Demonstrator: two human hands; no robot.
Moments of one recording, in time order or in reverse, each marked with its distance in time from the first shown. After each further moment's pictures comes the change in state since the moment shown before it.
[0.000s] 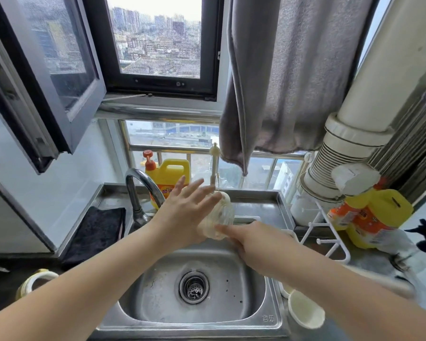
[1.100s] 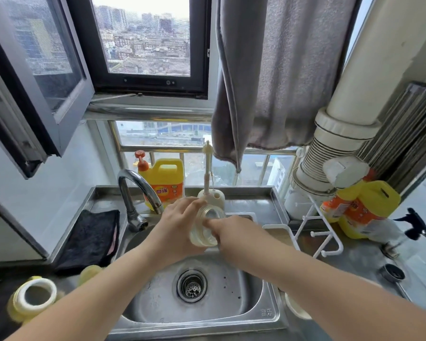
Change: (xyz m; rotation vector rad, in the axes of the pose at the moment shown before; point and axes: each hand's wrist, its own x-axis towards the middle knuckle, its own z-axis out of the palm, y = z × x) left_hand -0.023 0.018 0.018 -0.570 0.037 -0.258; right_hand 0.025 -0.013 0.023 0.036 0.101 -0.048
